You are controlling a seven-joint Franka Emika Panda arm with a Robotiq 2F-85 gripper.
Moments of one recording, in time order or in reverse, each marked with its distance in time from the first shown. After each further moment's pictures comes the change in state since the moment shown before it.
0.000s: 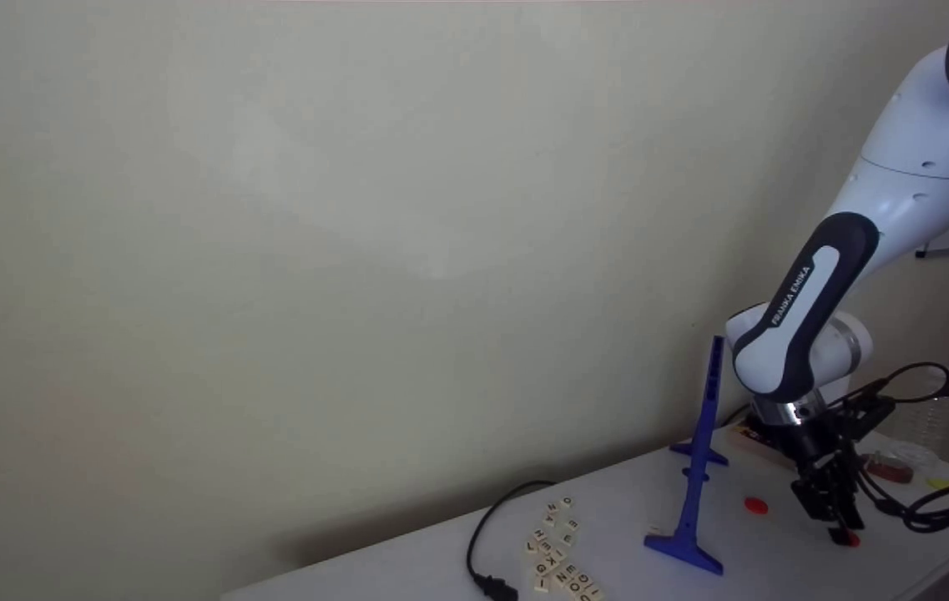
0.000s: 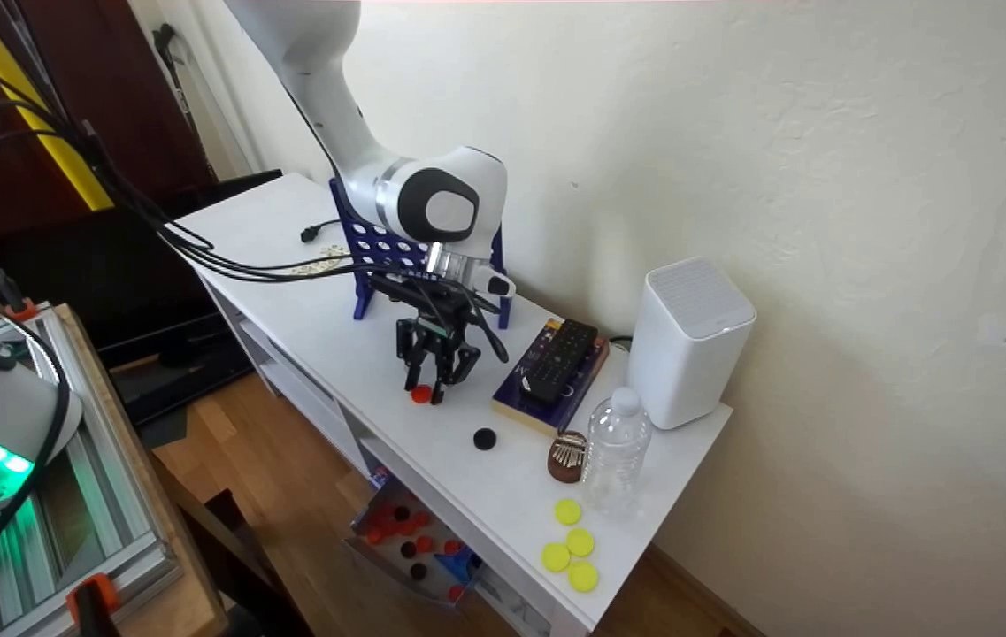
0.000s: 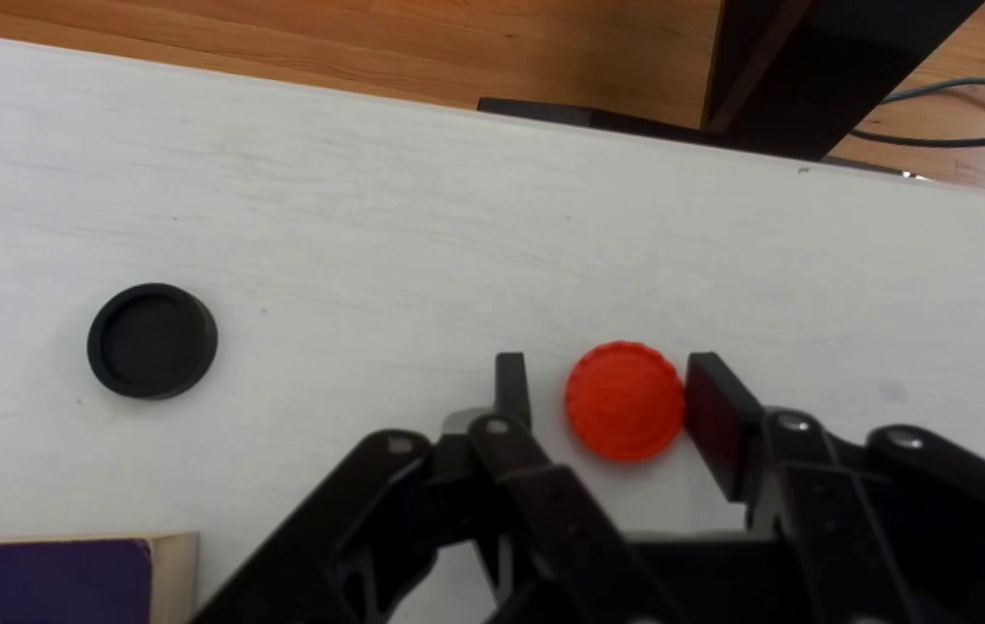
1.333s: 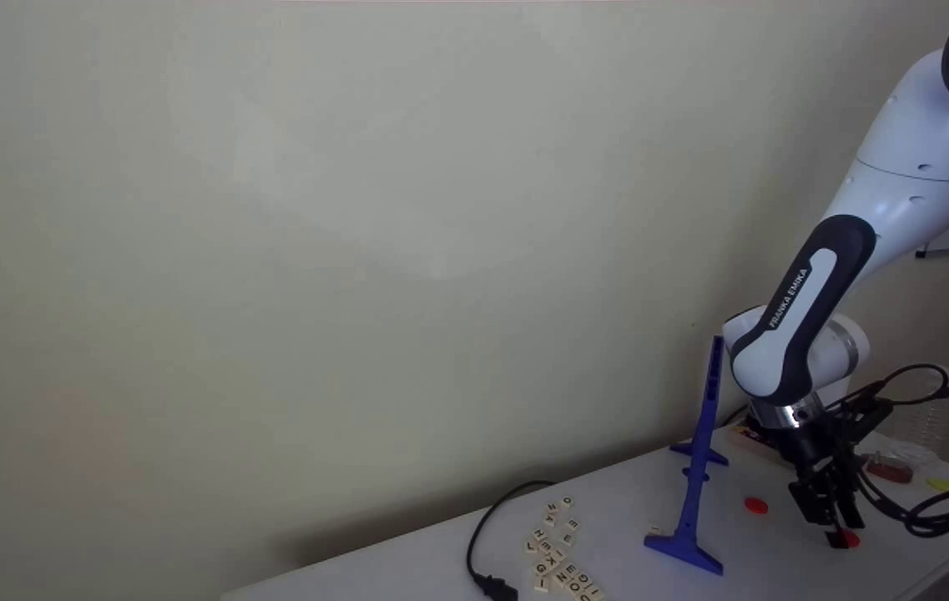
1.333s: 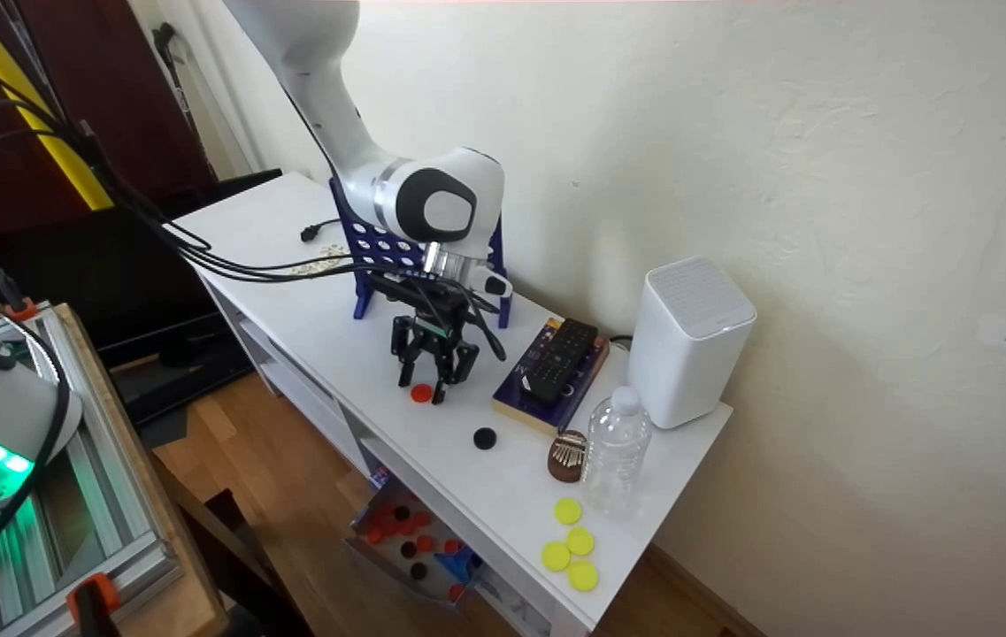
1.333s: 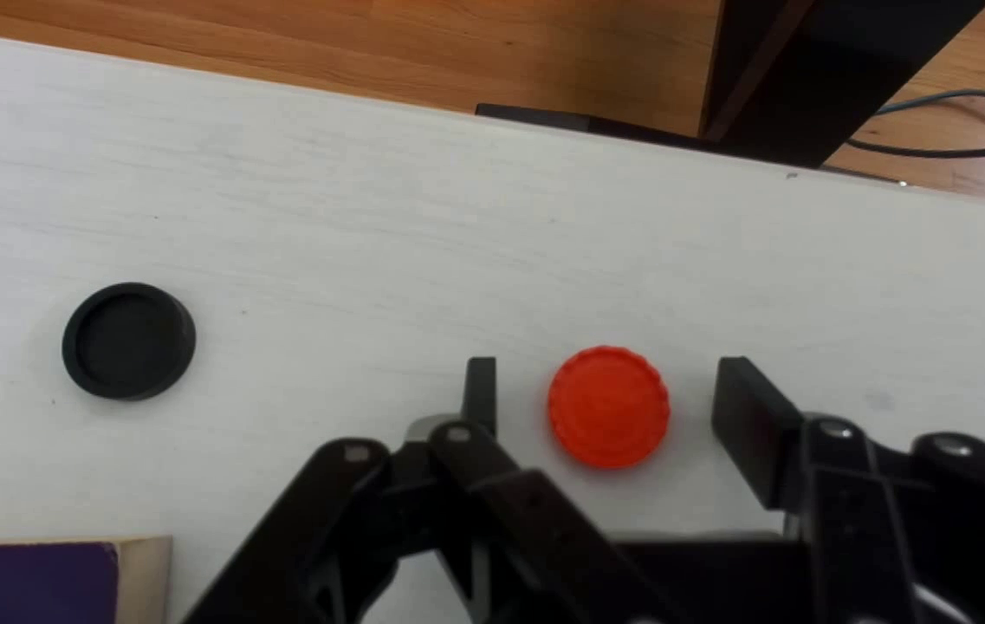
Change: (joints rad) arm 0.010 0.006 -0.001 -0.001 0.000 -0.005 0.000
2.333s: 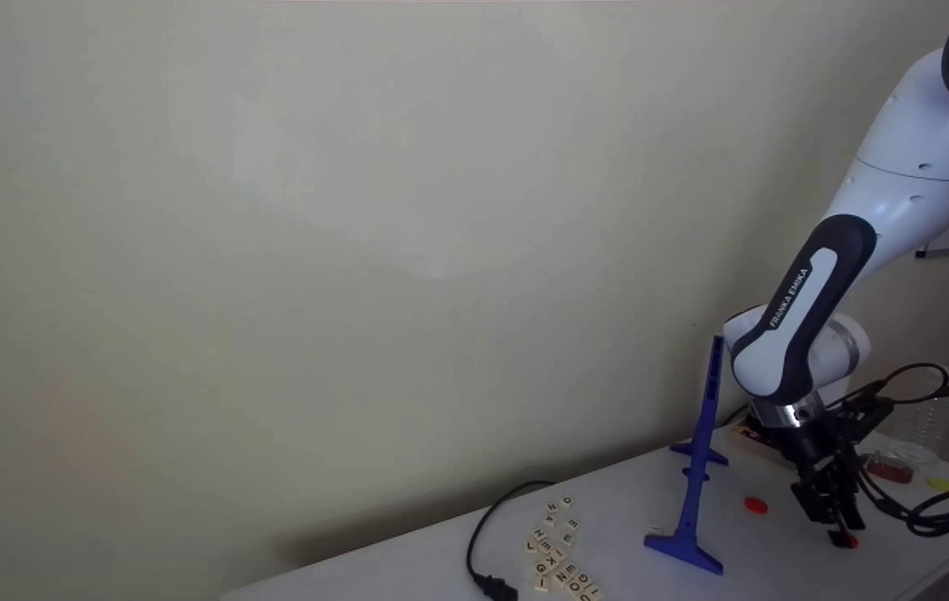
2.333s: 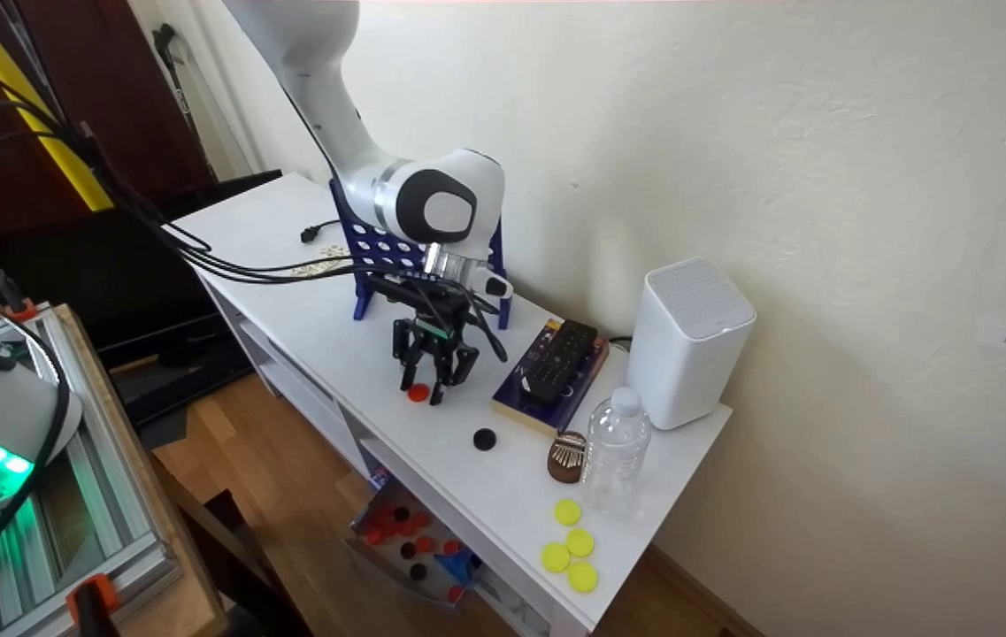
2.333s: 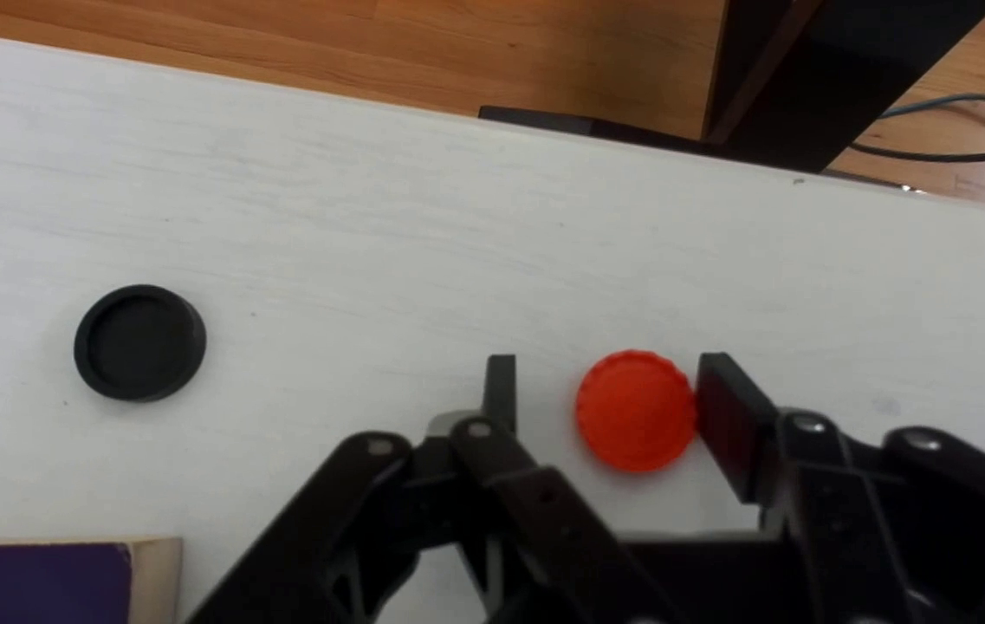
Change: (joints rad) arm 0.003 -0.002 -0.006 -0.001 0.000 -0.001 -0.007
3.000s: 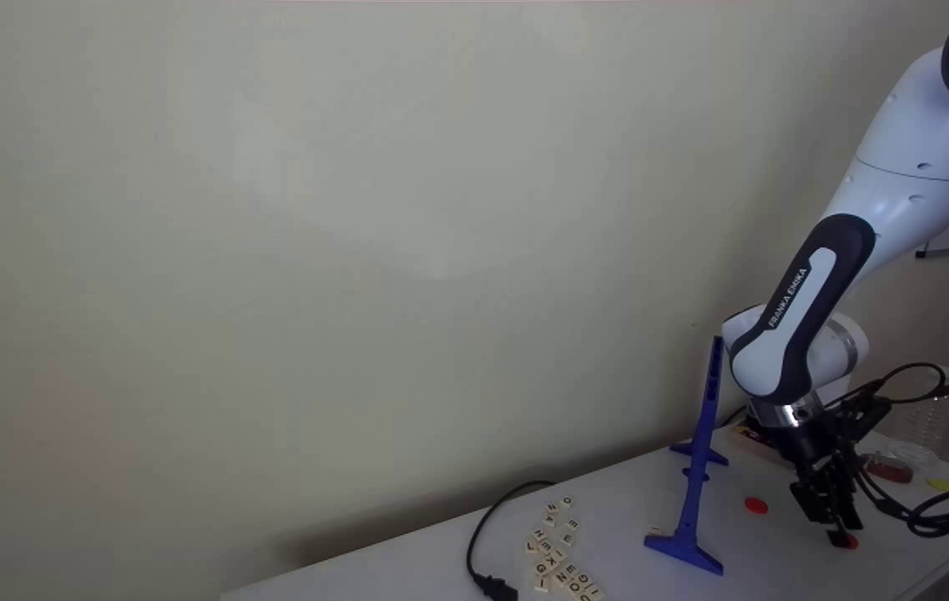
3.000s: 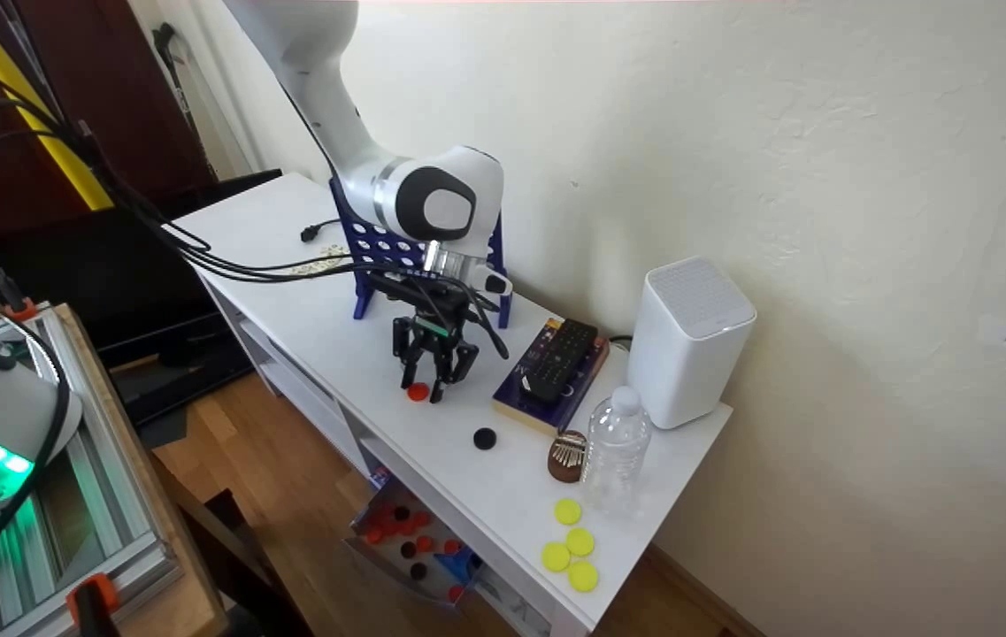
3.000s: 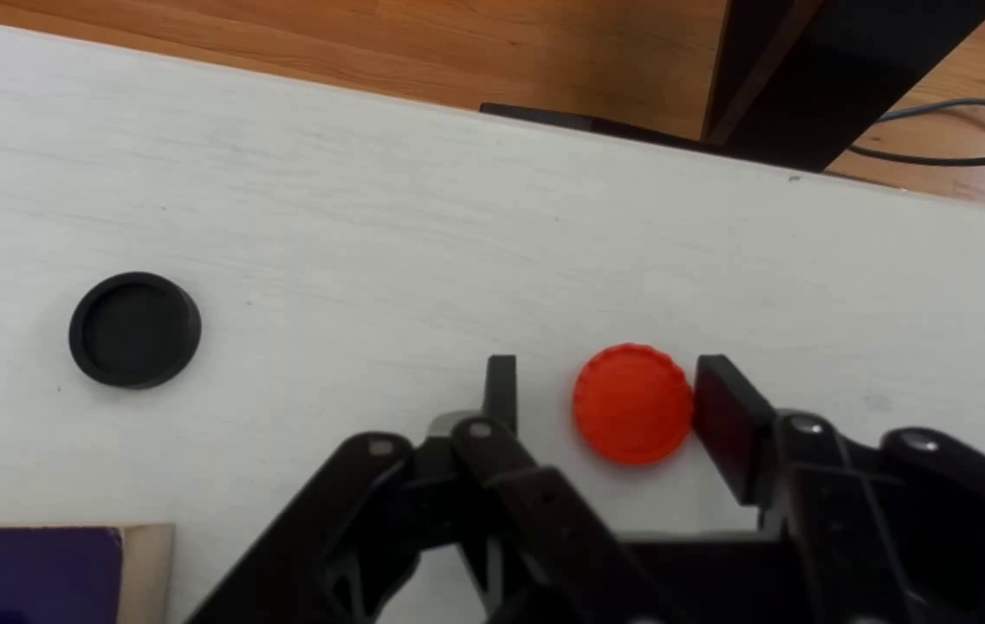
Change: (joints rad) arm 0.004 -0.001 0.001 0.000 0.000 0.000 -0.009
